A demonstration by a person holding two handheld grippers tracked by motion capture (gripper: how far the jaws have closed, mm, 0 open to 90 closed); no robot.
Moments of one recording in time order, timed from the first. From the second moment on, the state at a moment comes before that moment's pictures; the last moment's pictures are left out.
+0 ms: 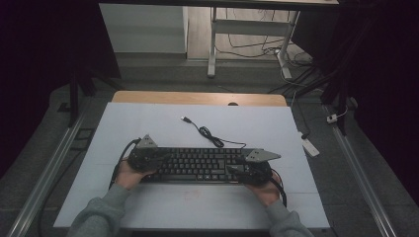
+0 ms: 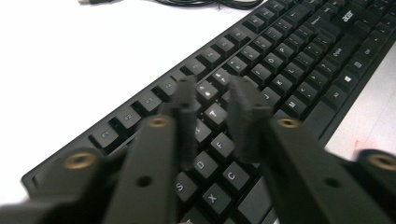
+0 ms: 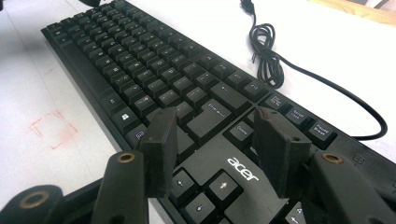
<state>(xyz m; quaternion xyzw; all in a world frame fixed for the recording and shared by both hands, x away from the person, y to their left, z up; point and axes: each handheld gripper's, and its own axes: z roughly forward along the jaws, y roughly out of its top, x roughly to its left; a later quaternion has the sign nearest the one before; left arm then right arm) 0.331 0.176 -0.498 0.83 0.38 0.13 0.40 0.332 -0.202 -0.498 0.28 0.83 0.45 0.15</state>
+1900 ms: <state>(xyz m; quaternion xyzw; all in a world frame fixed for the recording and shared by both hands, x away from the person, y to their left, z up) 0.321 0.185 -0.483 0.81 0.41 0.11 0.41 0.334 -0.202 -0.499 0.28 0.84 0.45 0.15</state>
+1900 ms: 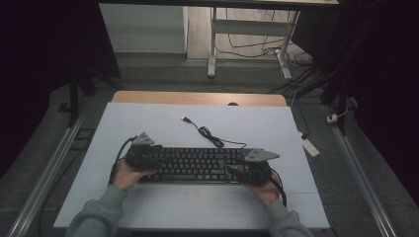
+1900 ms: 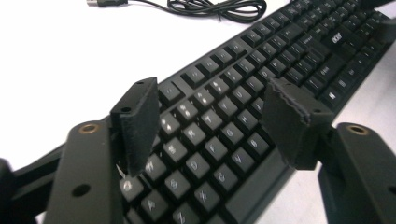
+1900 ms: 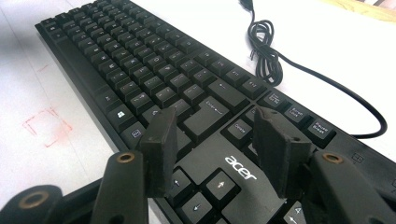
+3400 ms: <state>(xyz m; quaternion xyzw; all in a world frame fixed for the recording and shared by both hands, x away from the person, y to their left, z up) 0.306 0.193 -0.491 0.82 0.40 0.12 0.40 0.343 -0.138 -0.492 0.22 0.86 0.44 0.11</state>
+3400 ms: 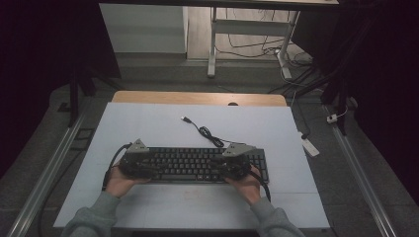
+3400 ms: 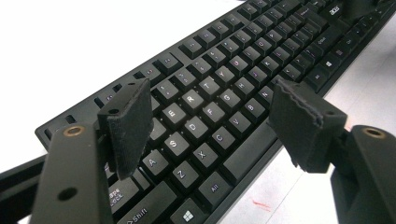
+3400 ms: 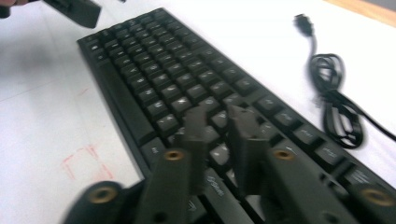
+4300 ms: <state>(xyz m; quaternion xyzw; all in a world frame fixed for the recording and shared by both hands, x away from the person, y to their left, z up) 0.306 0.191 -0.493 0.82 0.40 0.11 0.39 0.348 -0.099 -0.515 0.21 0.89 0.39 0.09</state>
